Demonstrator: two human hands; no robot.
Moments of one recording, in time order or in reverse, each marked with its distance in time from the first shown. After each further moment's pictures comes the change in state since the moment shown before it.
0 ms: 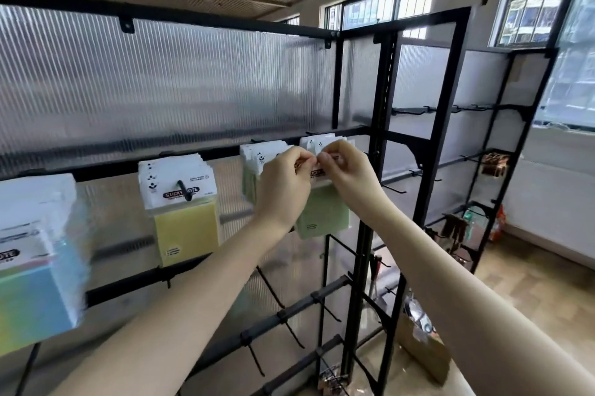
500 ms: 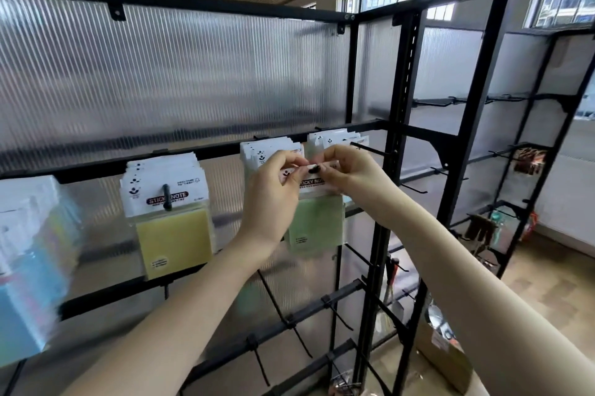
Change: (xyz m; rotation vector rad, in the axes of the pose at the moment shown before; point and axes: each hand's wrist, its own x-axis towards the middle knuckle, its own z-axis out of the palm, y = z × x) left_hand 0.000 -0.026 0.003 0.012 0.039 0.028; right_hand 0.028 0.037 -0.003 0.226 -0.309 0.105
